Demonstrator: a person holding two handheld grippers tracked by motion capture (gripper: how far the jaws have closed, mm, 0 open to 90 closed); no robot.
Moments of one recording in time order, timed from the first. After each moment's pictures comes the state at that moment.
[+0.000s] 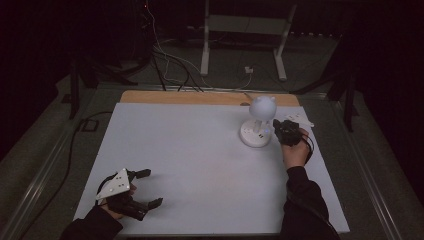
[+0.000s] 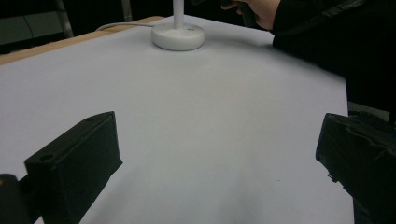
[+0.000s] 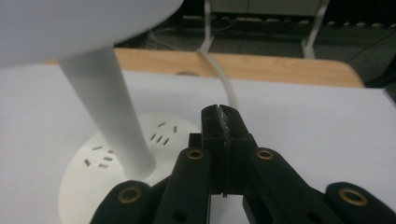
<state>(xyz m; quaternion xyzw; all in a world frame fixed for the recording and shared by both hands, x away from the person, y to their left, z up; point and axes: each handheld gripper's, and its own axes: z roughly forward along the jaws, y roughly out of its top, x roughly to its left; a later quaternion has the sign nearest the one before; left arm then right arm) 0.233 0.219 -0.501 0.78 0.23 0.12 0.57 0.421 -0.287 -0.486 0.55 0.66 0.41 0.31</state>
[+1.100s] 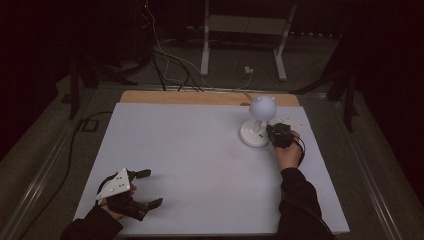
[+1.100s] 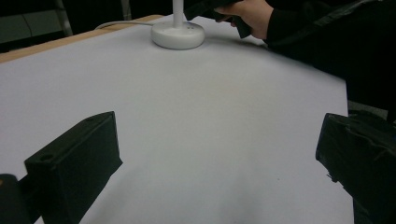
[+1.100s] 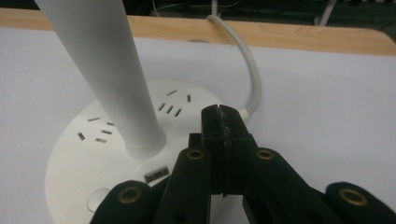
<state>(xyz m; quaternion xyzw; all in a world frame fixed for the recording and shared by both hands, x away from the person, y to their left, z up) 0.233 0.218 -0.501 0.78 0.23 0.12 0.56 0.430 -0.275 -0.512 0.56 0.68 0.38 0.29</state>
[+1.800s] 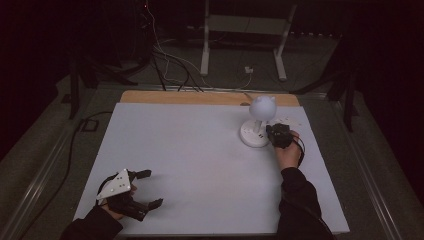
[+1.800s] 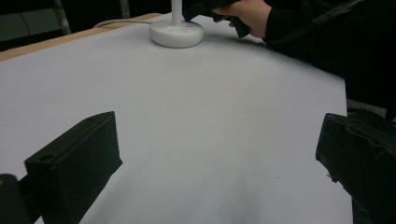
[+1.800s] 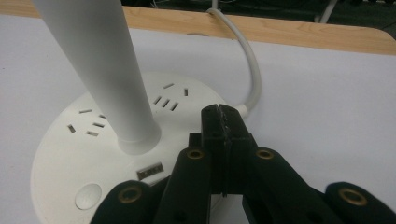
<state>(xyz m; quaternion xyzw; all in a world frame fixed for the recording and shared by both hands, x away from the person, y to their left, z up) 0.233 0.218 -0.502 0.79 0.23 0.12 0.56 0.433 -0.275 -0.516 0.55 0.69 0.37 0.30</state>
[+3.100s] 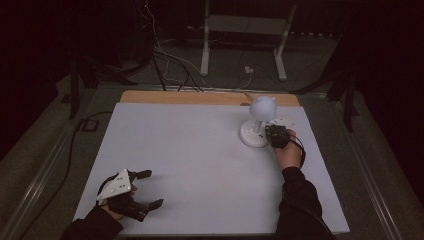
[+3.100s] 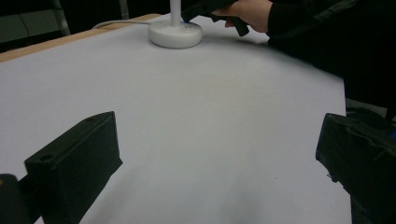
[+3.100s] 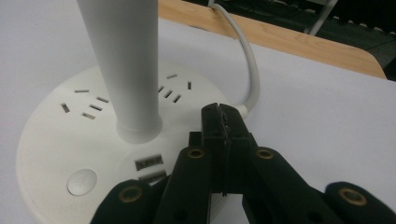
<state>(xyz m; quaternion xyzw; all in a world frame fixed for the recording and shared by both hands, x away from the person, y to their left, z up) 0.233 0.217 -0.501 0.79 0.22 0.12 0.56 0.432 -0.265 -0.514 0.51 0.73 0.32 0.33</state>
